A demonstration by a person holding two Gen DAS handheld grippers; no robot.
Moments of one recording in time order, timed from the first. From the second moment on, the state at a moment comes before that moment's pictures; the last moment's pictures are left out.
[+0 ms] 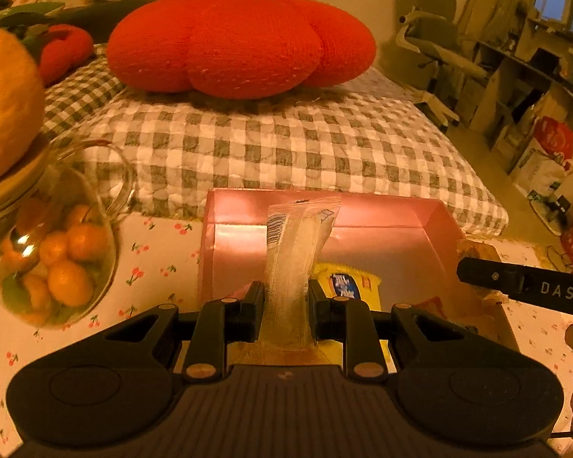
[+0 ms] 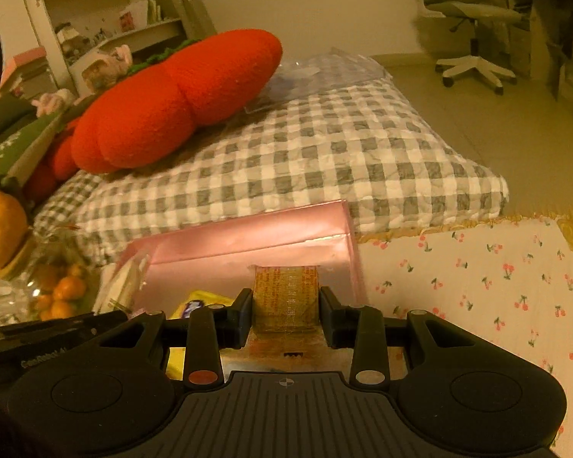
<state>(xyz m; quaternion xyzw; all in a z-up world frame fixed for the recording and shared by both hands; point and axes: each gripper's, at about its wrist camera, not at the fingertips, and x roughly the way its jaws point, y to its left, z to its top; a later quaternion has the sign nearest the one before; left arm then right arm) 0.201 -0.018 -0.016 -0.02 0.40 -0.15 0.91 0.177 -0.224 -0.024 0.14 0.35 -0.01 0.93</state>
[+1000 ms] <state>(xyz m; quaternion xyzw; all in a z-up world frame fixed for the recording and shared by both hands) 0.212 -0.040 -0.016 0.04 0.37 -0.15 0.91 0.199 -0.222 -0.028 0.09 0.34 -0.03 0.94</state>
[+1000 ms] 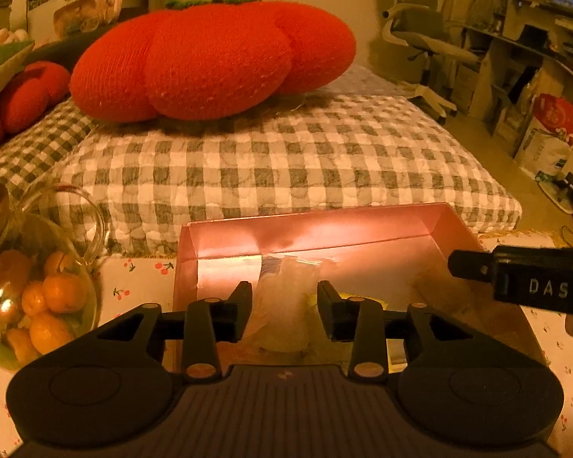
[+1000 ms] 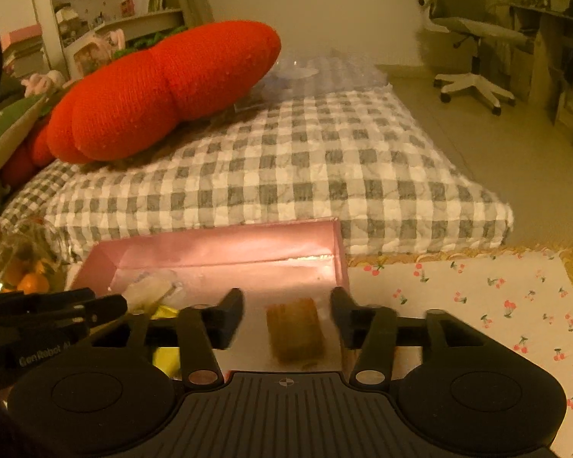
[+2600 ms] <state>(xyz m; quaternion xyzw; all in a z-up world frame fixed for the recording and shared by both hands) 0.100 -0.006 0.027 0.01 0.39 -0.14 0.91 0.066 -0.189 0.039 0.09 0.37 0.01 0.92</state>
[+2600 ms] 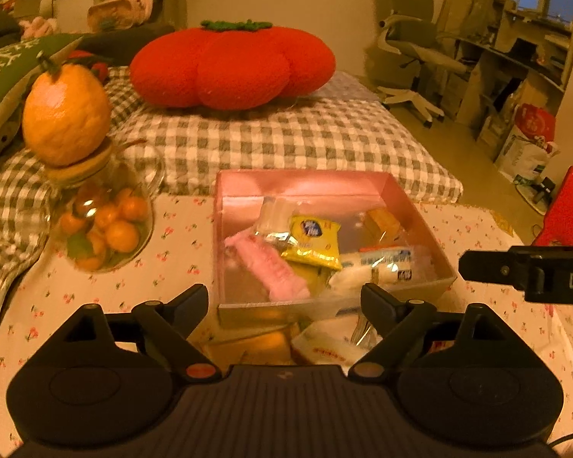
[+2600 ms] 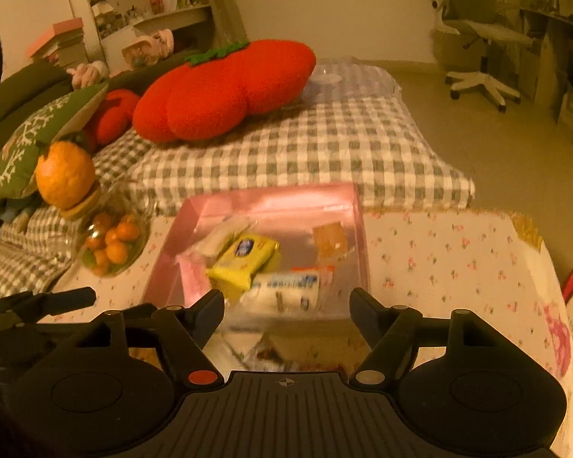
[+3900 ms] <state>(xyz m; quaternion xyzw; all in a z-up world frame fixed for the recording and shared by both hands) 0.064 0.031 -0.033 0.05 0.41 -0.13 0.90 0.014 -0.199 -0.043 0.05 0.43 0.00 0.90</state>
